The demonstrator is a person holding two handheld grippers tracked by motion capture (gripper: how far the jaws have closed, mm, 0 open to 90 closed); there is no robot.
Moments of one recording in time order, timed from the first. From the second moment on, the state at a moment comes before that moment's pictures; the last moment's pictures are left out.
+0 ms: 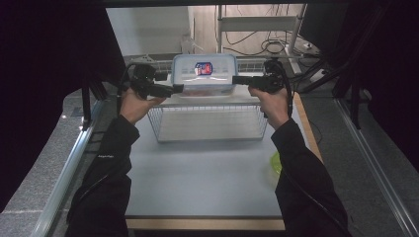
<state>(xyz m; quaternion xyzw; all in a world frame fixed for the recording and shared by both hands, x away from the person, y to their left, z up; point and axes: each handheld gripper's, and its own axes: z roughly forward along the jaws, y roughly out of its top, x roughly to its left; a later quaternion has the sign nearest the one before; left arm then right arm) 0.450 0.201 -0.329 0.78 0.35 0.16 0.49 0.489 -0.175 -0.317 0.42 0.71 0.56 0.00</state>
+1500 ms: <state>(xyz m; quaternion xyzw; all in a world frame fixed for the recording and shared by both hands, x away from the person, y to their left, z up) 0.422 0.188 -0.347 0.76 0.37 0.18 0.50 0.458 -0.172 -0.330 0.39 0.76 0.50 0.13</state>
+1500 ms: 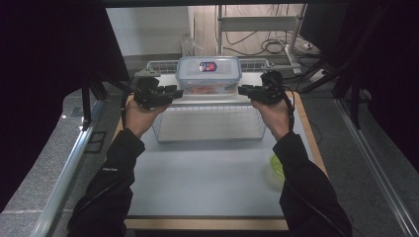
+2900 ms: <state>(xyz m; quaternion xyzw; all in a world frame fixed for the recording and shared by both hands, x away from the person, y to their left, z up) 0.296 0.167 -0.415 0.80 0.29 0.21 0.47 0.352 -0.182 -0.381 0.29 0.81 0.48 0.17</state>
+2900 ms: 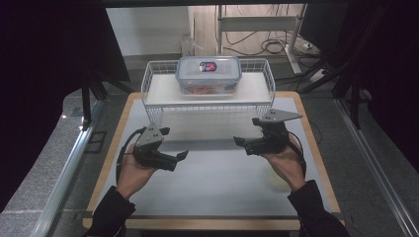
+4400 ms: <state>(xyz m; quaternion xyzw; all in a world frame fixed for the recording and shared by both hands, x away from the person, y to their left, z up) 0.232 0.176 -0.510 0.81 0.33 0.21 0.44 0.280 -0.211 -0.485 0.35 0.83 0.41 0.17</state>
